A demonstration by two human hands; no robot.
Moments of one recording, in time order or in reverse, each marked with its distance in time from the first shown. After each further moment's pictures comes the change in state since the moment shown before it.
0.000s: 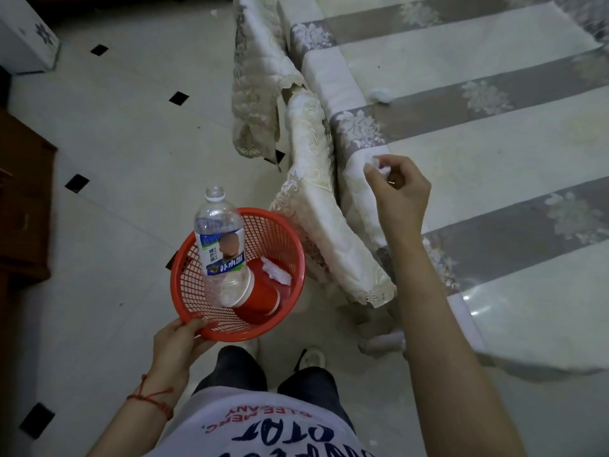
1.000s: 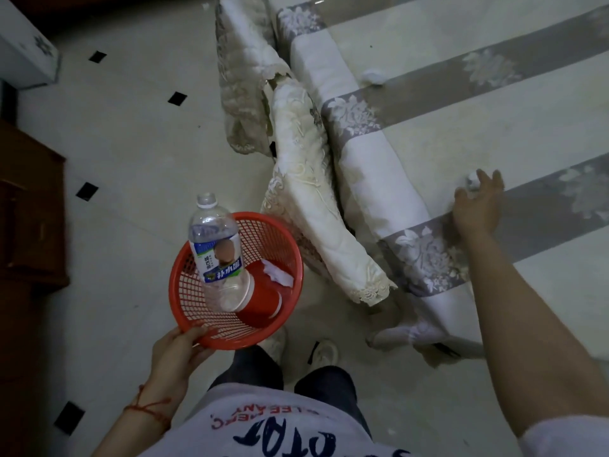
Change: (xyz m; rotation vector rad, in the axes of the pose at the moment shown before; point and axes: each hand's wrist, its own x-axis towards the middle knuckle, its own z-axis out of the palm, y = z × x) left_hand -0.004 -0.001 0.006 0.071 0.021 -0.018; right_hand 0.094 0.153 -0.124 -0.690 0.094 0.188
